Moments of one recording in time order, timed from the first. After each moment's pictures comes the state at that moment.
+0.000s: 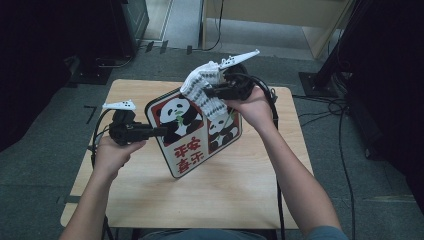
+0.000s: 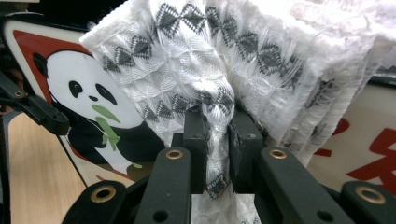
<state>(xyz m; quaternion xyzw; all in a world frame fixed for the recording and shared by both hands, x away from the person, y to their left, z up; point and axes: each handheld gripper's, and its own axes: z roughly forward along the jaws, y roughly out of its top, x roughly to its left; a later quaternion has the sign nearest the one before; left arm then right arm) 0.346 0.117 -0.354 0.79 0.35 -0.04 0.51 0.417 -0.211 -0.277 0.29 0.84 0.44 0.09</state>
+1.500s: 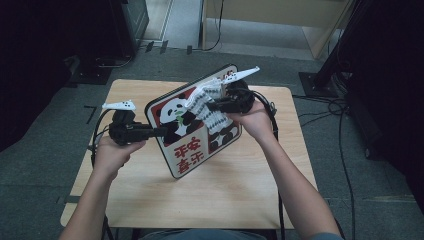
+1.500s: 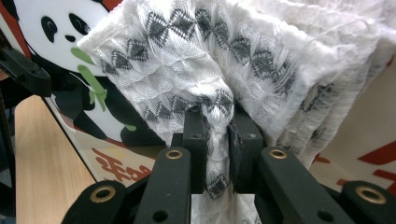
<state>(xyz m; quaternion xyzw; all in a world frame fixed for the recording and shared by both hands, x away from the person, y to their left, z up) 0.346 0.117 -0.354 0.79 0.35 -0.04 0.51 0.412 -0.222 -0.322 0.30 0.84 0.44 0.05</state>
